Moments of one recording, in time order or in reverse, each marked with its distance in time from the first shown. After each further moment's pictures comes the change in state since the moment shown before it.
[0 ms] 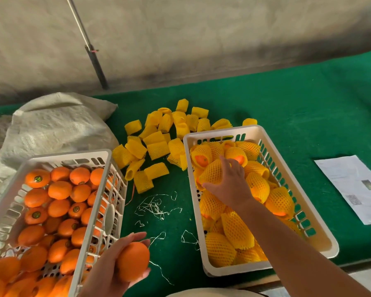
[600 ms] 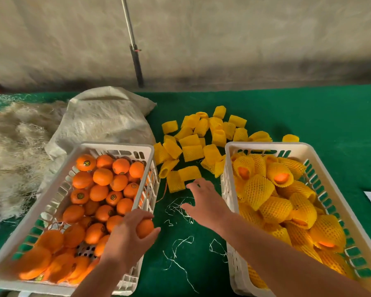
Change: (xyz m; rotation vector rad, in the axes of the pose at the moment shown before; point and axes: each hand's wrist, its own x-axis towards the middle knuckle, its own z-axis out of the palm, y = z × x) left_hand 0.024 0.040 -0.075 1.049 0.246 0.807; right_hand -0.033 -0.145 0.084 -0.194 -0.301 -0.438
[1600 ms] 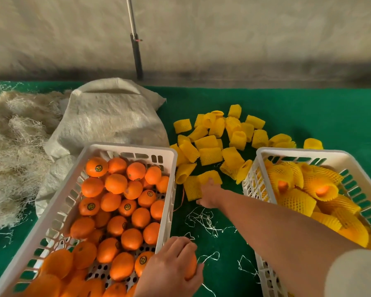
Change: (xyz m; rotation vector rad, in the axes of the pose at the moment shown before) left_hand 0.014 -0.032 0.014 0.251 -0.088 0.484; right_hand 0.180 0.009 0.088 -0.424 -0.552 0.225
